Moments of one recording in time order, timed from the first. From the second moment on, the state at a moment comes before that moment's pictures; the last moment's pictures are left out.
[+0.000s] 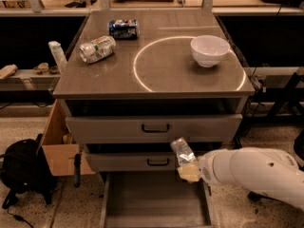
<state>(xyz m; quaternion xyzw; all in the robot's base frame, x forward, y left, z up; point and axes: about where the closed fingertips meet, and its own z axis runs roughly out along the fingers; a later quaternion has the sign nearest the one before) 0.446 -0.137 0.627 -0.23 0.92 0.13 0.28</state>
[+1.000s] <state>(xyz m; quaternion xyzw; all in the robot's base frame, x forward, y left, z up) 0.440 -0.117 0.784 -0.28 0.89 0.09 0.35</state>
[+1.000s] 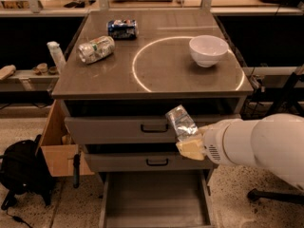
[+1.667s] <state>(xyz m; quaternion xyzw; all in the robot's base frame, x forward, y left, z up) 0.433 -0.100 0.857 -0.31 0.86 0.08 0.39</state>
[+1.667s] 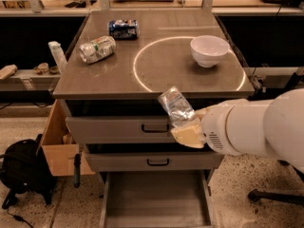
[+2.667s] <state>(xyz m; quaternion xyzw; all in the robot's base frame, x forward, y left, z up) 0.512 -0.061 0.912 -0.34 0.84 0.08 0.42</state>
